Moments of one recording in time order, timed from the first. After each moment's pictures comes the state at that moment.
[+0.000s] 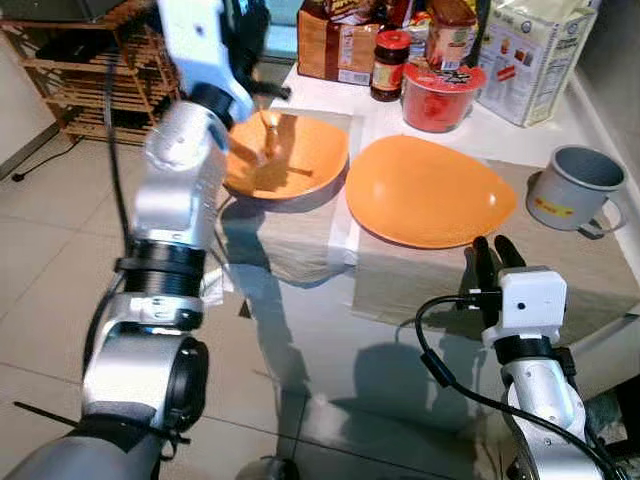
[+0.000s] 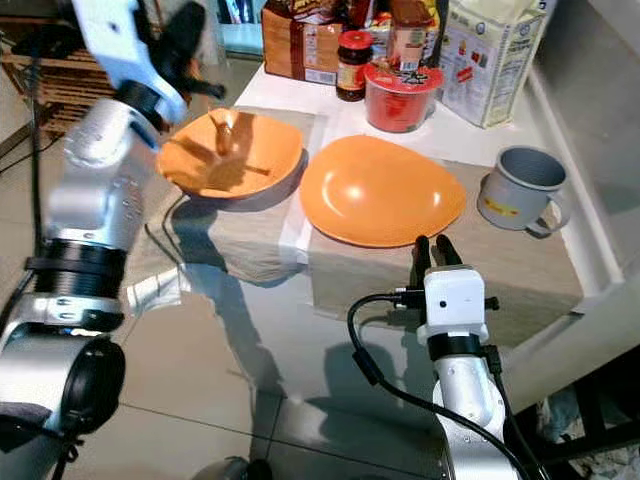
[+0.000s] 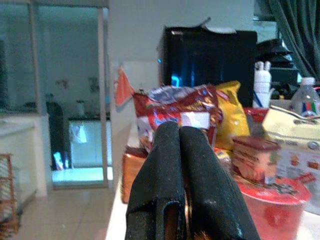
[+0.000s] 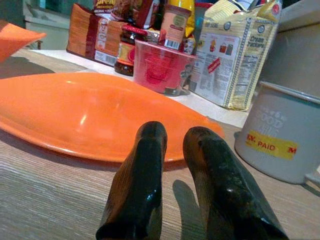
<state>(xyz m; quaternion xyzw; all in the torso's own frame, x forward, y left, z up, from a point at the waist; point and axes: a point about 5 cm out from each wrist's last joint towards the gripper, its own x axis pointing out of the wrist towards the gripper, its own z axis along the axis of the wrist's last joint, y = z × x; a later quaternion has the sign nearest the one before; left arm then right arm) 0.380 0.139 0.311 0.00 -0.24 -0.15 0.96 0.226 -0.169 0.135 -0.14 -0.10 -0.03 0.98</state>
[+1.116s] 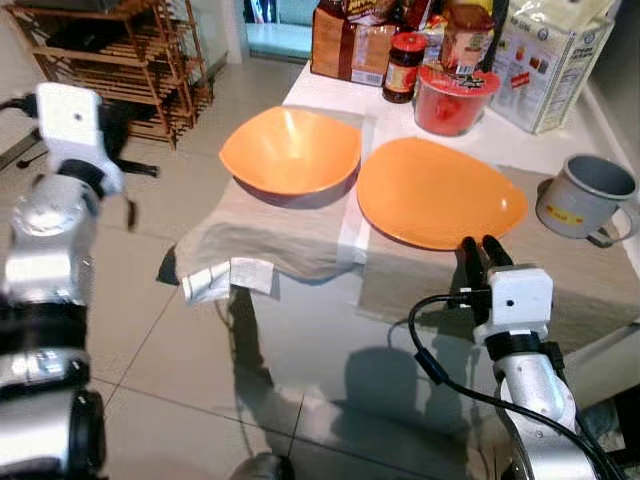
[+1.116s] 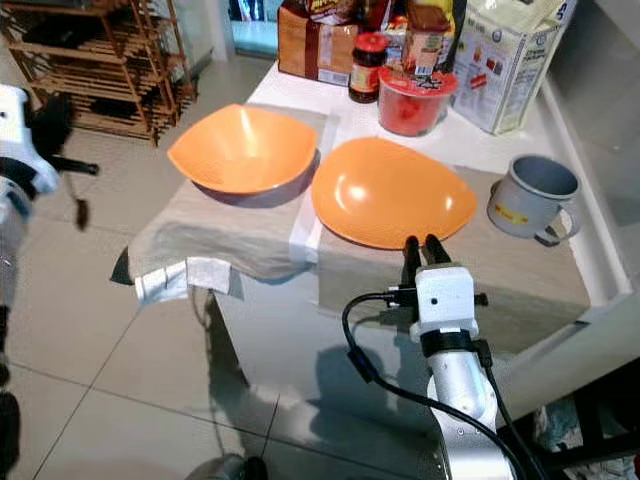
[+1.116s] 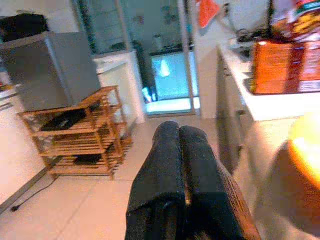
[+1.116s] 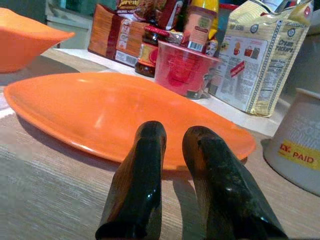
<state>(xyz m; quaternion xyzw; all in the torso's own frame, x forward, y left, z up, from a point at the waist) 0.351 0.267 0.234 0.12 -0.09 -0.02 0.99 0.233 -0.166 0.128 -0.14 -0.09 0.00 0.99</state>
